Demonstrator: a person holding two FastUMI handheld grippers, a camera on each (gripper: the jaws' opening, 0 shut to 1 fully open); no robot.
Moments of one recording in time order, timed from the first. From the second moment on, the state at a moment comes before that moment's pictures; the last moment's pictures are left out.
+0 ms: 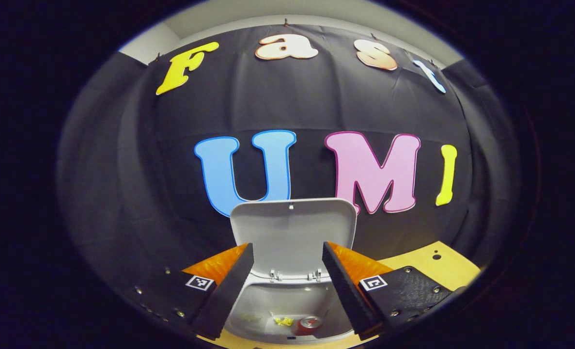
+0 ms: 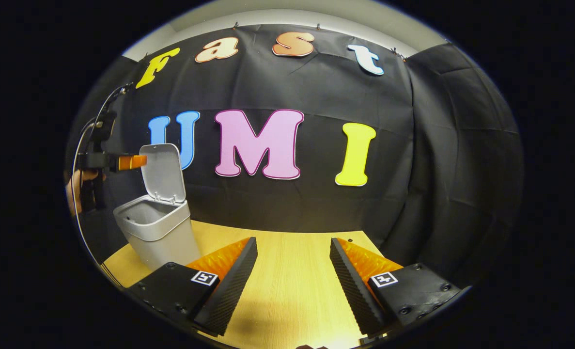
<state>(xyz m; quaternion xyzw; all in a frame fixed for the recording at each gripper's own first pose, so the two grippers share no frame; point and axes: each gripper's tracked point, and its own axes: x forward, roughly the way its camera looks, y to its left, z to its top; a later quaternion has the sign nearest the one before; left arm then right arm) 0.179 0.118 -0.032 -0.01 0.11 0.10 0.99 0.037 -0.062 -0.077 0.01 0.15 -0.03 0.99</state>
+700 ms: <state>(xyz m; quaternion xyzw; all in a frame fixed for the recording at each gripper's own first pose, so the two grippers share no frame) 0.278 0.156 -0.010 -0.02 0.14 0.07 0.99 0.007 -0.105 -0.107 0.00 0.19 -0.08 0.98</state>
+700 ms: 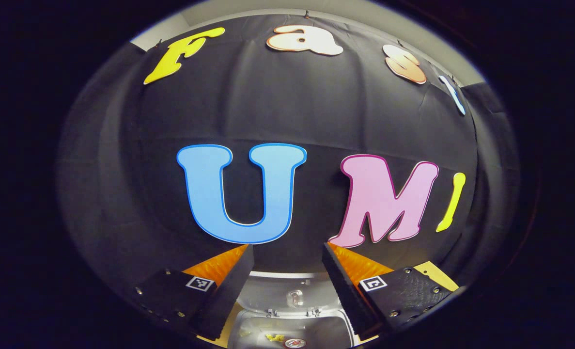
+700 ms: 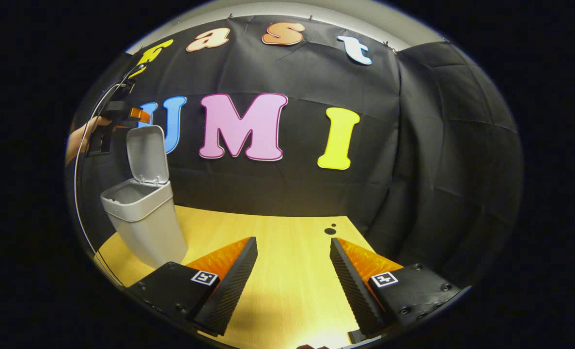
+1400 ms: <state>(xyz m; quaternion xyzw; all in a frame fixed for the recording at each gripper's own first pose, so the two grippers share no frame) 0.251 0.140 -0.036 -0.04 0.18 0.04 0.98 0.011 -0.079 -0.118 0.00 0.20 -0.06 0.98</state>
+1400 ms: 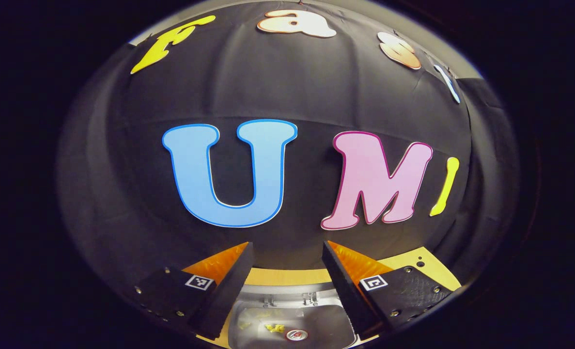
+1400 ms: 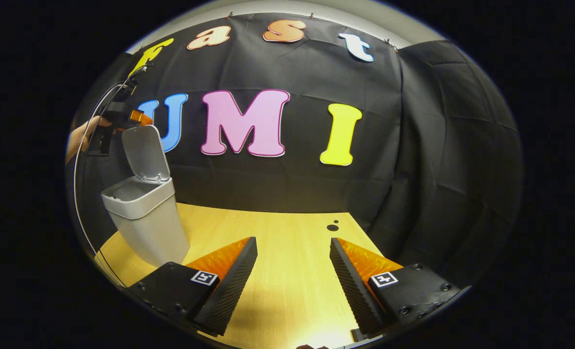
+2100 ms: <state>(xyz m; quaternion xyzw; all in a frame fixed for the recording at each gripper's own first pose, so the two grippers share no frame) 0.142 0.116 -0.148 -0.06 0.23 0.06 0.97 0.020 -0.022 -0.140 -0.01 0.23 0.02 0.97</state>
